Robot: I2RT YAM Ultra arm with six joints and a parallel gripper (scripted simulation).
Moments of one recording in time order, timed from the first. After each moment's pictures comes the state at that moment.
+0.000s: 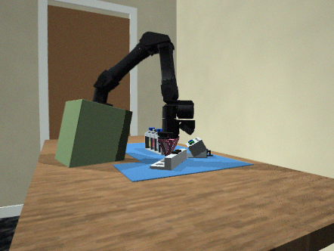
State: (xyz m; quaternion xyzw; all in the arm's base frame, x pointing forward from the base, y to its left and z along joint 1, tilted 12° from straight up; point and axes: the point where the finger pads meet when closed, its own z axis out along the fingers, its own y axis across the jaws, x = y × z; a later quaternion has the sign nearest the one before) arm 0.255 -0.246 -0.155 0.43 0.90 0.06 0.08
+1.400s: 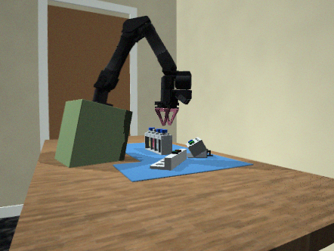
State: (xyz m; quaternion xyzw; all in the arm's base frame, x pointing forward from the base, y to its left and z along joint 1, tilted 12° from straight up) arm 0.242 -0.213 -0.030 0.53 0.84 0.07 0.07
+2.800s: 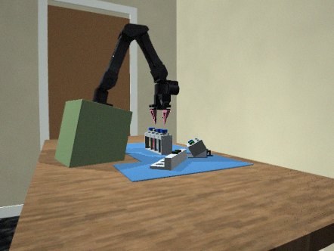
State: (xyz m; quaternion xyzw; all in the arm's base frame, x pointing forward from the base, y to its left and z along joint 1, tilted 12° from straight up) arm 0.321 -0.022 -0.013 0.78 0.61 0.09 0.05
